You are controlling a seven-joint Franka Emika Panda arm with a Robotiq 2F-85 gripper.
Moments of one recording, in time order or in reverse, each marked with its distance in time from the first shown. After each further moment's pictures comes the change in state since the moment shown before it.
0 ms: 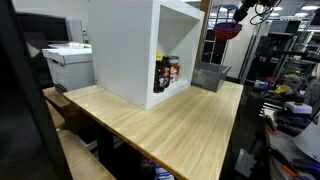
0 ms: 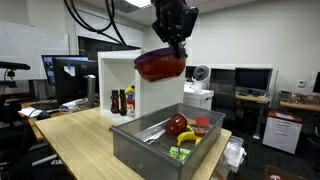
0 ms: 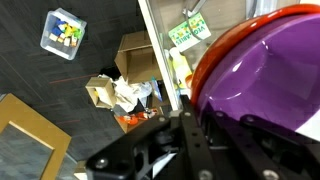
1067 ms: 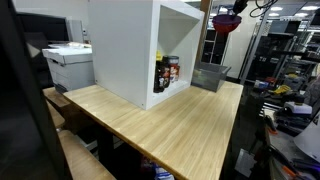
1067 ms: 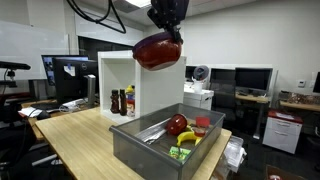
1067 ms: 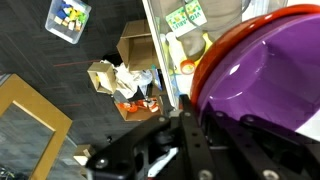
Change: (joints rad) arm 0.045 -0.069 0.024 0.008 -0.074 -0.001 0.056
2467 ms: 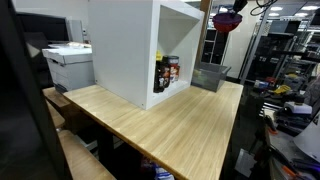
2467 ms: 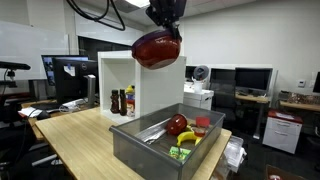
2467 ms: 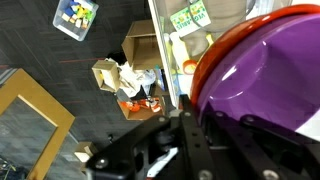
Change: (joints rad) arm 0.018 -0.017 0.003 0.000 -0.054 0.000 0.014
